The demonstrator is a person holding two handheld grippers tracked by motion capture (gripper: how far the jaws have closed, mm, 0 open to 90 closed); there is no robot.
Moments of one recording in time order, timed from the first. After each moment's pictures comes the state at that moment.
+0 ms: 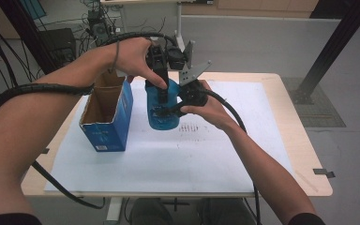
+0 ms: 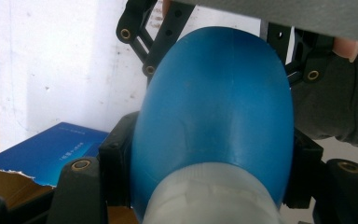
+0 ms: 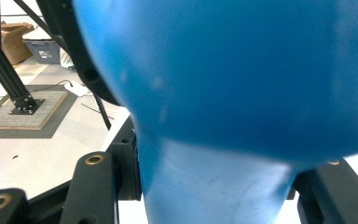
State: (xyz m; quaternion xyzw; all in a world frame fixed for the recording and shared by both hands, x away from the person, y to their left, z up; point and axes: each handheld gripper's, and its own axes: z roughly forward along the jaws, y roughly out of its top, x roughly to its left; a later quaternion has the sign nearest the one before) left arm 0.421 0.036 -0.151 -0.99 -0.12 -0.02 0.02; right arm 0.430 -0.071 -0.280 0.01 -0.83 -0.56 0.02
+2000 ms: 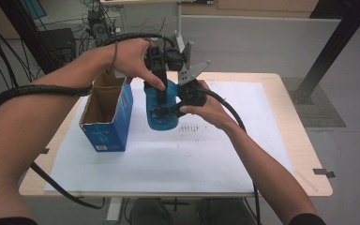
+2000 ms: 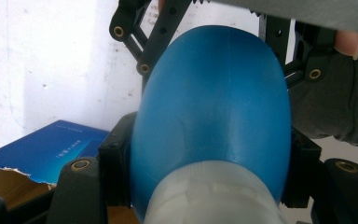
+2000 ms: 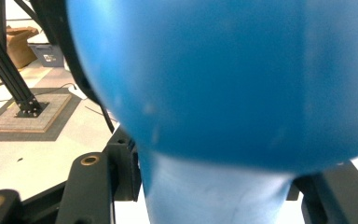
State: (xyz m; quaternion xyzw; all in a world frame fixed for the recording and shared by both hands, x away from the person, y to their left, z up) left arm 0.419 0.039 -0.152 -0.99 -0.12 -0.02 0.02; right arm 0.430 -0.069 -0.279 0.01 -0.82 -0.56 0.03
